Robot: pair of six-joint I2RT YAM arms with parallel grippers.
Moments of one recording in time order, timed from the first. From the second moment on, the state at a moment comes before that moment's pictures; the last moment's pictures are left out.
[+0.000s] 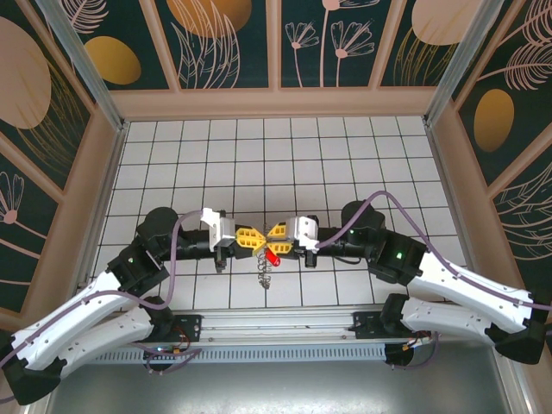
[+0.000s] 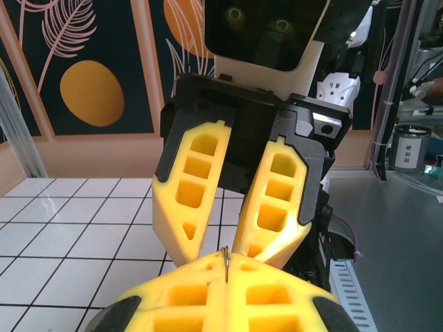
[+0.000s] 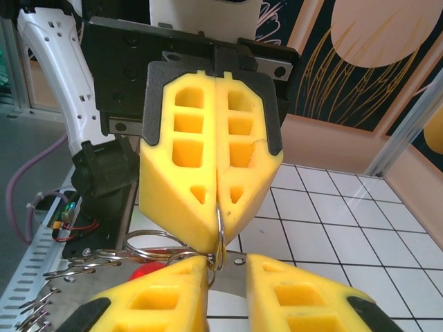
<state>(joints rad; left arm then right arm) -0.85 0.73 0.73 -0.04 0.66 0.06 1.08 0.88 0.87 -0.17 -0.38 -0.36</state>
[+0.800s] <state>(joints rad) -0.85 0.70 0.72 0.04 0.70 0.03 1.08 0.77 0.79 -0.13 -0.42 -0.29</state>
